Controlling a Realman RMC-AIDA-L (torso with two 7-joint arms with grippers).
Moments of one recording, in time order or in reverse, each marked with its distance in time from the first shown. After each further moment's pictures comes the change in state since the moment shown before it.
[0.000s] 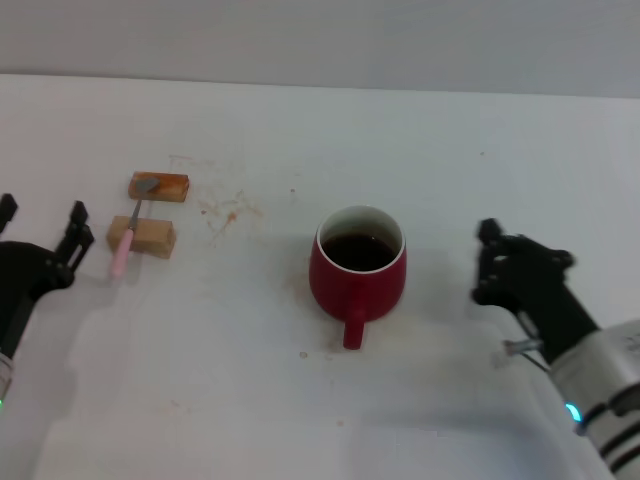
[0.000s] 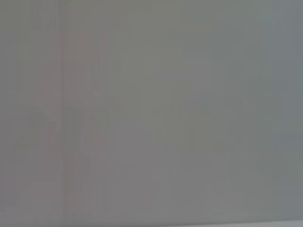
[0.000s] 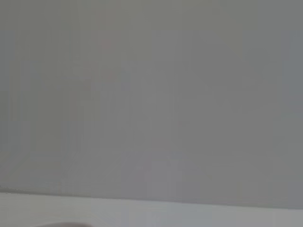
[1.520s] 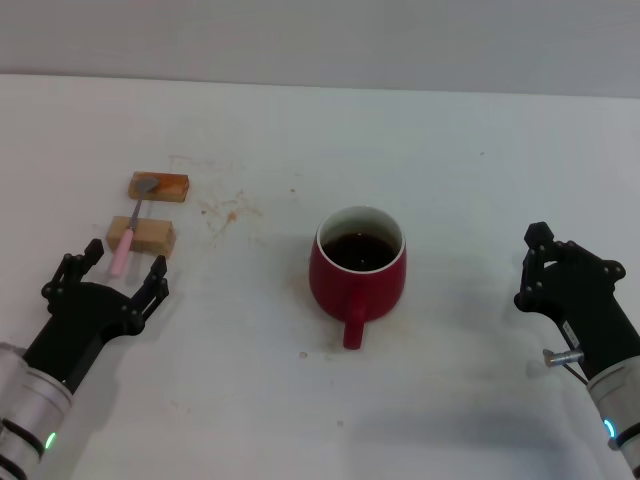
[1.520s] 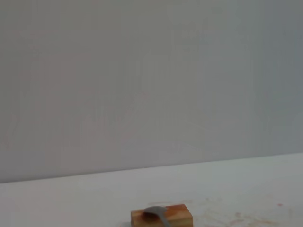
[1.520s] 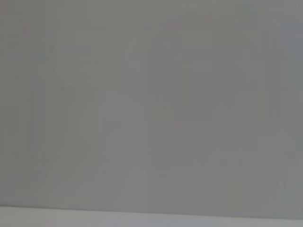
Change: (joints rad) left arm 0.000 -0.004 0.171 -0.032 0.001 -0.116 0.003; right arm -0.074 -0.005 0.018 -0.029 -0.014 -0.092 -0.001
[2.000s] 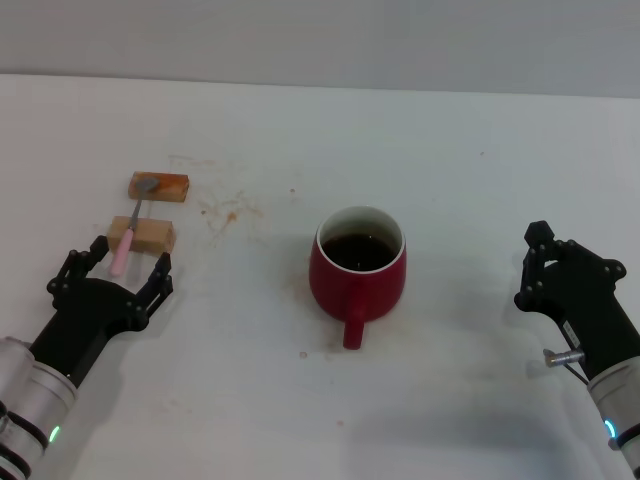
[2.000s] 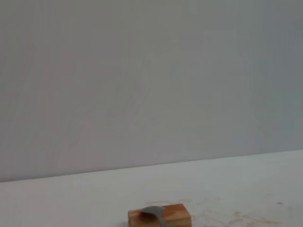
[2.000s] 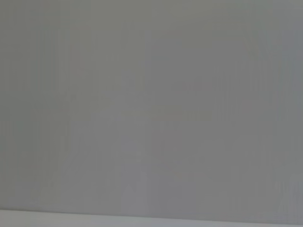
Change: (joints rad) left arm -0.018 0.000 0.000 0.001 -0.002 -0.025 0.000; right arm -0.002 -0.001 0.000 0.000 -0.007 -0.009 -0.001
